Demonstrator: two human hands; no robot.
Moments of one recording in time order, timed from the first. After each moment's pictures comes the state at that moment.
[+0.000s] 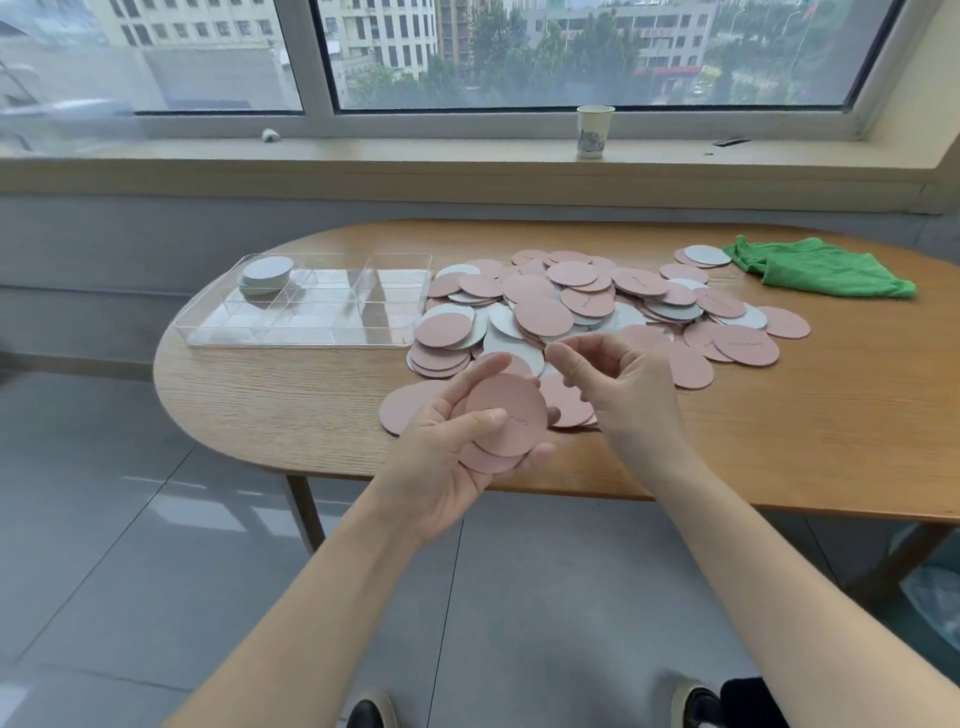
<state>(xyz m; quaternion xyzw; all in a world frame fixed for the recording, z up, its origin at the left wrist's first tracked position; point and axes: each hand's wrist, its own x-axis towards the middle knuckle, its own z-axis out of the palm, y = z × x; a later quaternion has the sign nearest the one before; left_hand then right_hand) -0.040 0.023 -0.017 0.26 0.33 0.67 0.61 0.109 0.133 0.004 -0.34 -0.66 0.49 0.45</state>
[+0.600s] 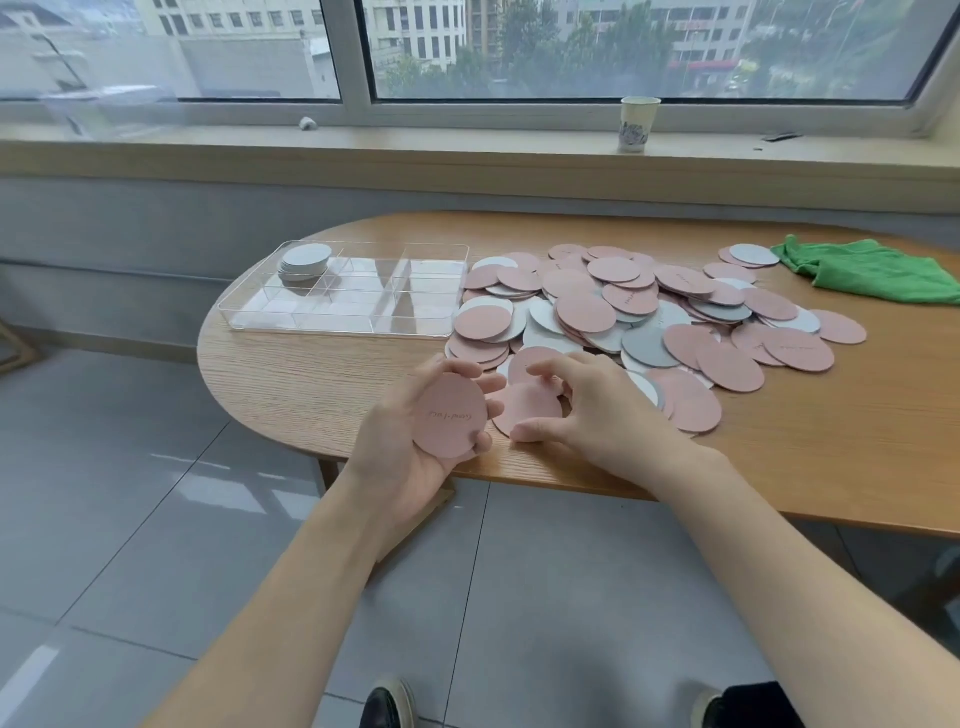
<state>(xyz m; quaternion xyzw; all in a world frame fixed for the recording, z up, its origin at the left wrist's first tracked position) -0.084 -0.003 -0.003 0.22 0.42 0.71 0.53 0.071 0.130 -0.004 -0.35 -0.89 0.24 0.16</state>
